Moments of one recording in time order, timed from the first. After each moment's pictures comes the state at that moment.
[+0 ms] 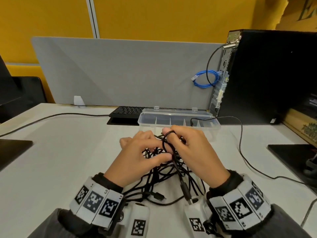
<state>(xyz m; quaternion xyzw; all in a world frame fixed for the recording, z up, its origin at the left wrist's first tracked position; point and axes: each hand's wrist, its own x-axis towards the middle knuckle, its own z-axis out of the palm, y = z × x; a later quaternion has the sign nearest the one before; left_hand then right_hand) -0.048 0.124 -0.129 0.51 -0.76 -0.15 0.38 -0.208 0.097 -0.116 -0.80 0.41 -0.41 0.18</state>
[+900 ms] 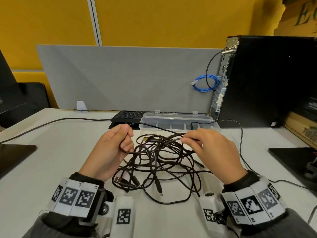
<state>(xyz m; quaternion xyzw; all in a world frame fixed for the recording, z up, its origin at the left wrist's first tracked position) -0.015 0.113 -0.117 0.41 -0.45 -0.50 0.61 -0.245 0.090 -0.110 -0.80 0.54 -0.26 -0.04</state>
